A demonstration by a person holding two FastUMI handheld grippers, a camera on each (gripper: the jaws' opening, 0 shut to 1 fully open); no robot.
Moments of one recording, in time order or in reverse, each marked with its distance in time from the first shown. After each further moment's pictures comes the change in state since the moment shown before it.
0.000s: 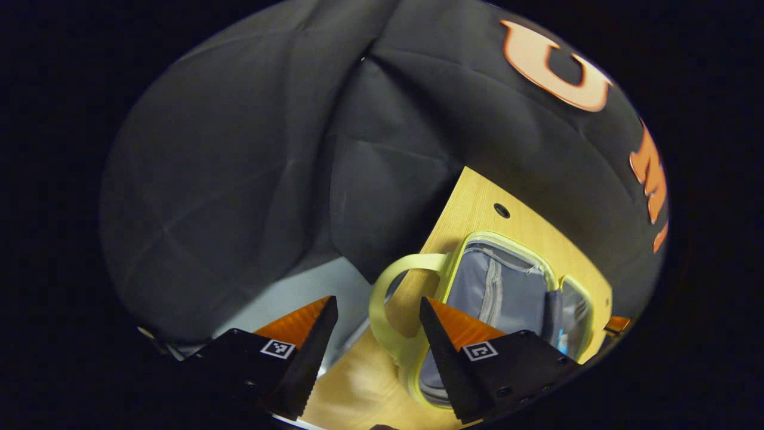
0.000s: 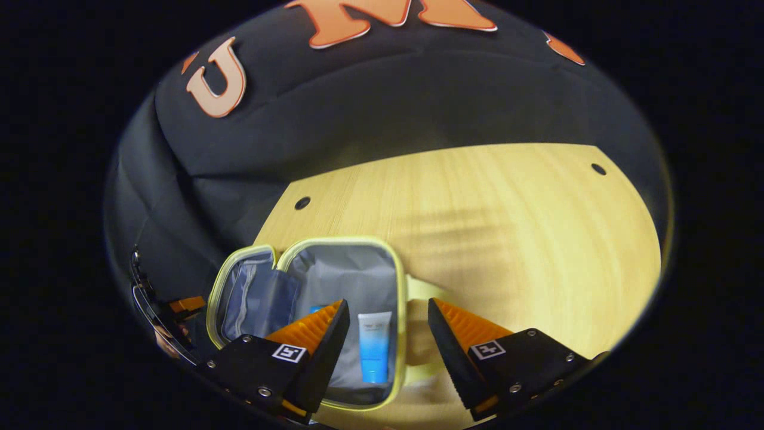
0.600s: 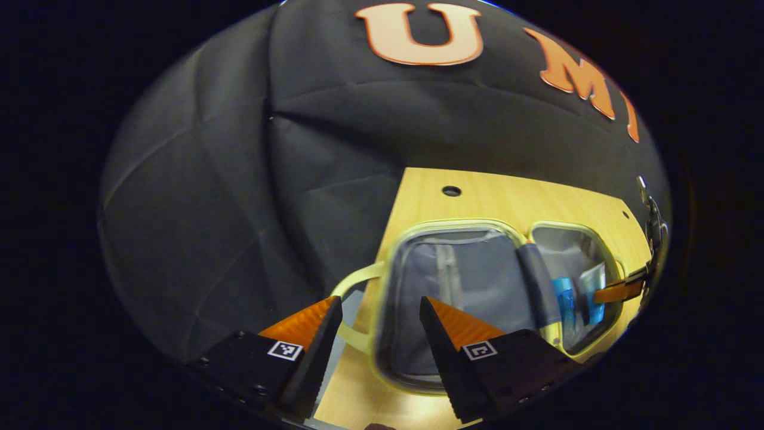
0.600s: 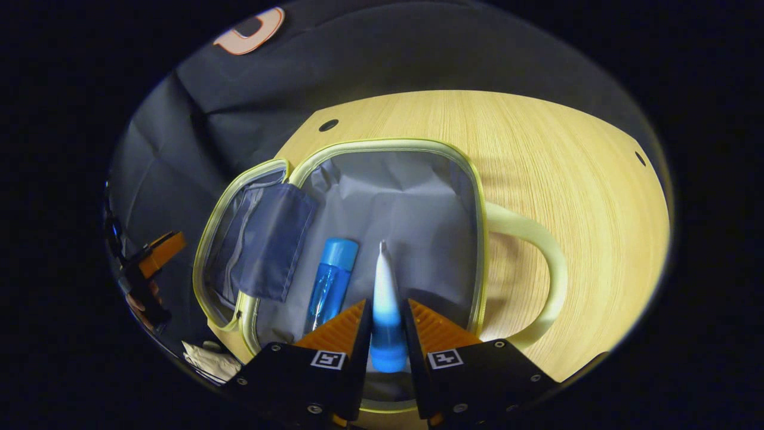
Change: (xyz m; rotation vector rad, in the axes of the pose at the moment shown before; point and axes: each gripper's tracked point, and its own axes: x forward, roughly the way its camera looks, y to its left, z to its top) left arm -0.045 -0.069 0.002 0.498 -0.140 0.044; right arm 0.048 0.059 -0.111 -0.112 0.306 0.102
